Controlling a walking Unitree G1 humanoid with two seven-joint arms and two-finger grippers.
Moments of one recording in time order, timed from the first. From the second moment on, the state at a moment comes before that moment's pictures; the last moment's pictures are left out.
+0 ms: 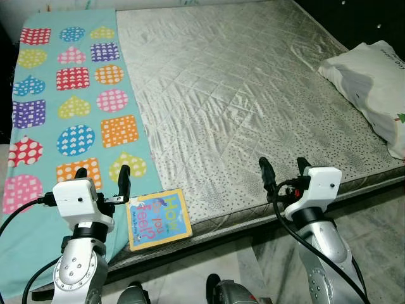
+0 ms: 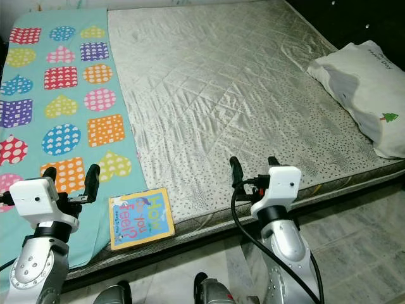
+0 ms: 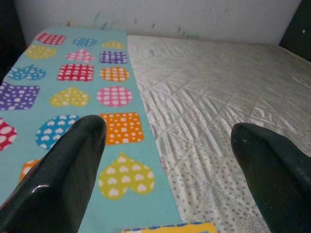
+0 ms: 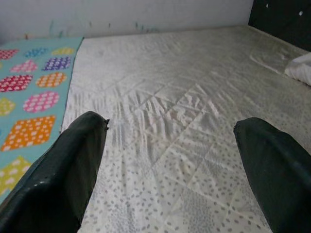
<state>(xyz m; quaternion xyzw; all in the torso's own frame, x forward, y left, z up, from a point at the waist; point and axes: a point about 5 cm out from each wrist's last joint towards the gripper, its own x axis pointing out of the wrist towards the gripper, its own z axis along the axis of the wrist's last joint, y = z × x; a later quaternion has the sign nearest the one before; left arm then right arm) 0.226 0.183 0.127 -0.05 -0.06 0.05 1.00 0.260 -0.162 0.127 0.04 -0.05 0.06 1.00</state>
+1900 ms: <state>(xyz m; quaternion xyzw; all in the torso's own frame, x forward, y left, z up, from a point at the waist) 0.229 0.184 0.119 -0.06 -0.04 0.05 1.00 0.258 -0.156 0.109 0.01 0.01 0.08 1.00</state>
